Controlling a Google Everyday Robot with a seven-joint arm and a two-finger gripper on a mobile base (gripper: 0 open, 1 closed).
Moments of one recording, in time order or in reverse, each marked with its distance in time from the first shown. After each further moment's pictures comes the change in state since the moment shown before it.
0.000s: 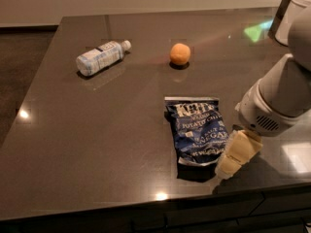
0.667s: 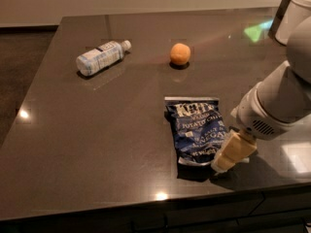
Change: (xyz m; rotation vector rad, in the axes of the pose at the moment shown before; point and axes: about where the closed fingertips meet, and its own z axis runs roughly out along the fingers) arm -0.003 -0.004 0.009 0.054 -0.033 0.014
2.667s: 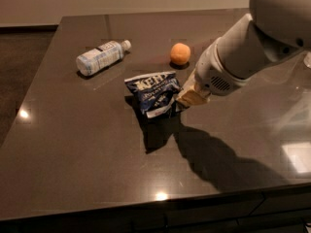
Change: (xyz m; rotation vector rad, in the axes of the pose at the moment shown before) arm -0.126 -0.019 -0.021 0.043 -0.225 -0.168
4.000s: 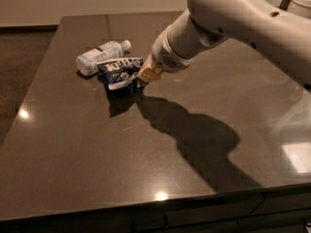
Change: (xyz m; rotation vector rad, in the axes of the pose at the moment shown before) arm -0.096 -0.059 0.082 -0.016 -0.164 -0.080
